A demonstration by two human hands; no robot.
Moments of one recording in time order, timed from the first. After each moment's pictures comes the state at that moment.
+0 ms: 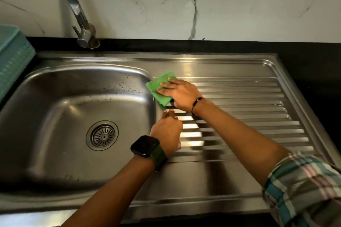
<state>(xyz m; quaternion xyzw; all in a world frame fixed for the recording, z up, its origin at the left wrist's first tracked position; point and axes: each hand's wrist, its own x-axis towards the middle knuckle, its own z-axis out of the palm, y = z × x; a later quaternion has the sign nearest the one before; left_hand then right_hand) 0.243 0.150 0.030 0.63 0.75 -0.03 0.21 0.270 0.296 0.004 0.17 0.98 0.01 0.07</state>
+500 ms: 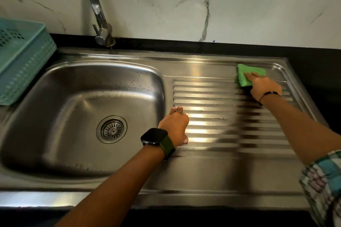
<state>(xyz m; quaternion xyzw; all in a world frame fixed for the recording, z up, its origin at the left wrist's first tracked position) 0.238 0.145 0.026 0.62 0.75 0.04 0.23 0.415 0.399 0.022 0.54 0.84 -0.01 0.10</state>
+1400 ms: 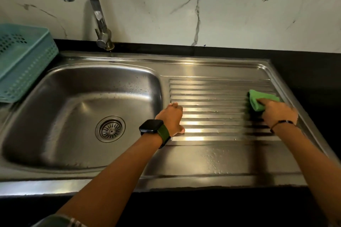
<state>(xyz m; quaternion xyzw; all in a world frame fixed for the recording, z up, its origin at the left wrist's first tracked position) 0.237 0.136 0.024 0.62 0.75 0.07 0.21 0.489 0.306 0.035 0.64 0.77 0.02 0.08</state>
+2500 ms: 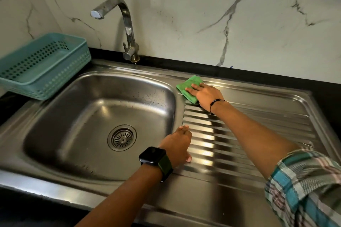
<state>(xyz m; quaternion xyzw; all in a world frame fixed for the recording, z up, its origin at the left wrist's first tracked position) 0.243 0.138 0.017 0.58 0.78 0.06 0.23 0.247 0.349 0.013 0.21 0.97 0.06 0.10</state>
